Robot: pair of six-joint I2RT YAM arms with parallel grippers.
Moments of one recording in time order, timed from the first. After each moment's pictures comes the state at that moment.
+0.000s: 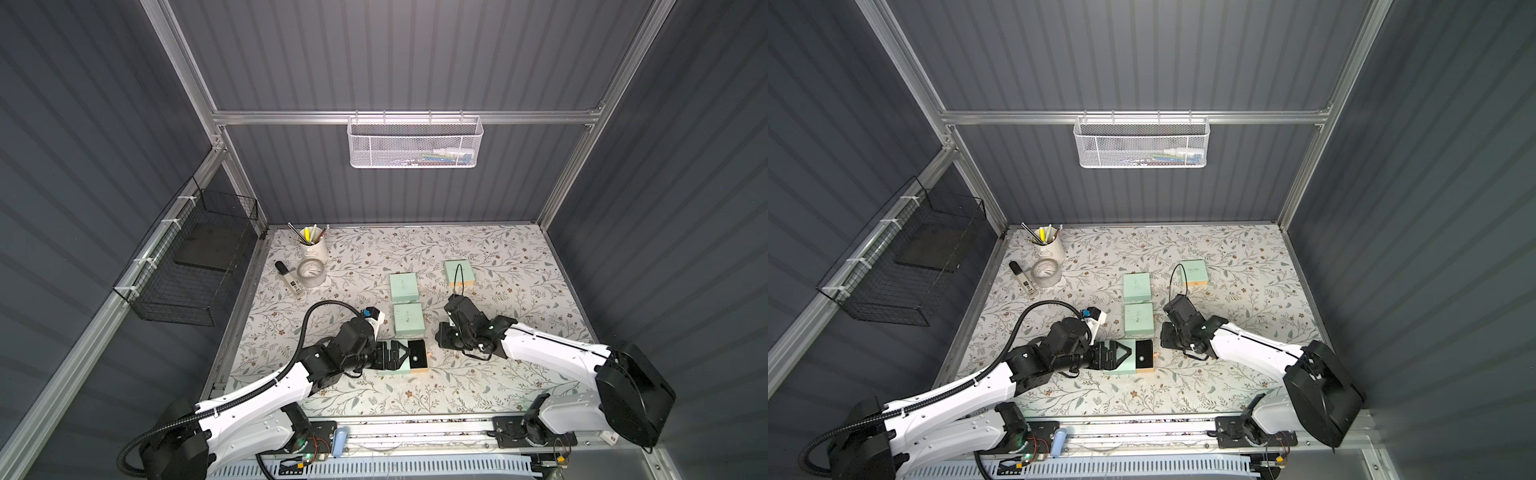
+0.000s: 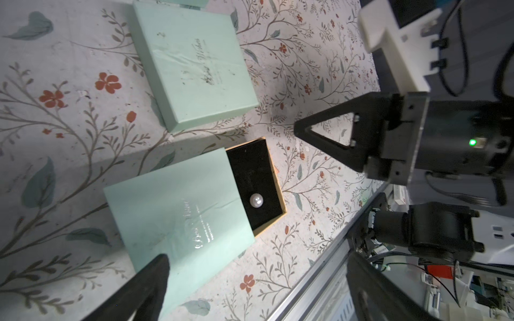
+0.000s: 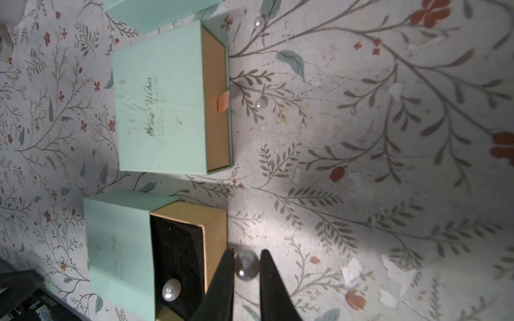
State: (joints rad) left arm -0.90 1.01 0.53 -0.21 0.20 -0.75; right arm 0.74 1.38 0.71 -0.33 -0.04 0.78
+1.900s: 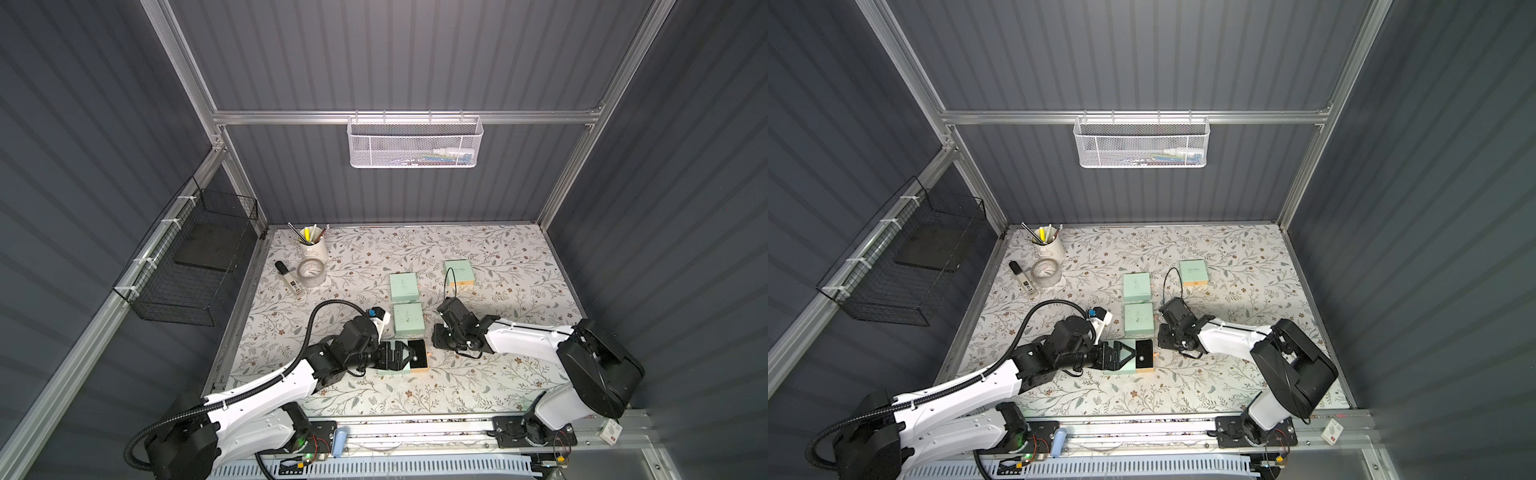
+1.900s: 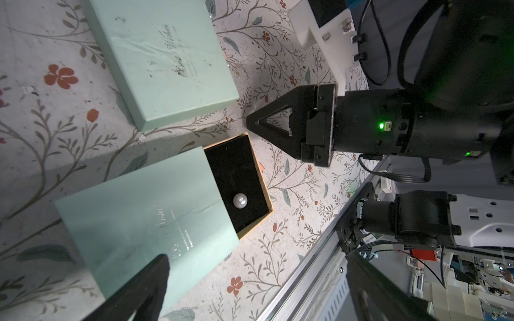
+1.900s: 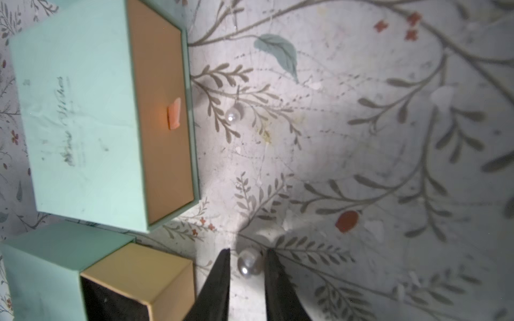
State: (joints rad) left arm -0.90 1.06 0.53 -0.16 0.26 -0.75; right arm 0.72 1.54 0.70 -0.21 -0.03 0.76
